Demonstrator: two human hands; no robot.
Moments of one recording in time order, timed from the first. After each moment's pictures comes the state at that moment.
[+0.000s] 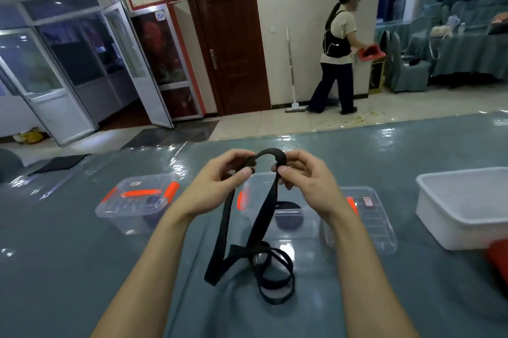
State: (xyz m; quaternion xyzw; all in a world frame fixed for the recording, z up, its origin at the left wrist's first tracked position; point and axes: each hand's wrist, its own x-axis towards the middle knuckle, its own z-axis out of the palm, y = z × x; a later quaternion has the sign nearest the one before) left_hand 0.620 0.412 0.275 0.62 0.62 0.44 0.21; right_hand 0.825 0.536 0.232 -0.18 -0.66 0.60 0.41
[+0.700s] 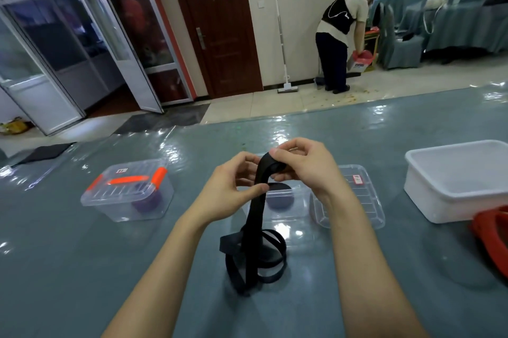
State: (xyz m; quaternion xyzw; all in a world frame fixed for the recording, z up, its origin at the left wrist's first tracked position) left_hand 0.648 0.438 0.207 0.63 0.63 0.41 0.19; right_hand 0.841 0.546 0.228 -0.32 -0.57 0.66 0.37
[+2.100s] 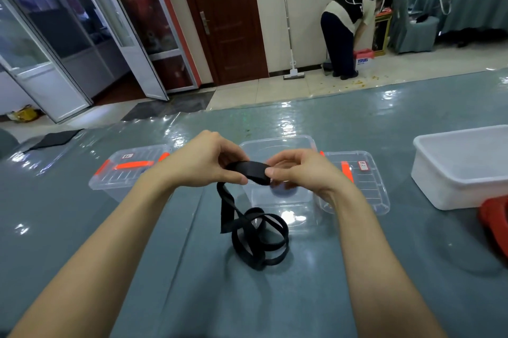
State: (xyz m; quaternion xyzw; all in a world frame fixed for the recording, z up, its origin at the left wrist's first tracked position) left_hand 0.625 0.420 0.280 0.71 0.68 0.15 0.13; right_hand 0.846 0.540 0.200 -0.30 -0.68 0.64 0.19
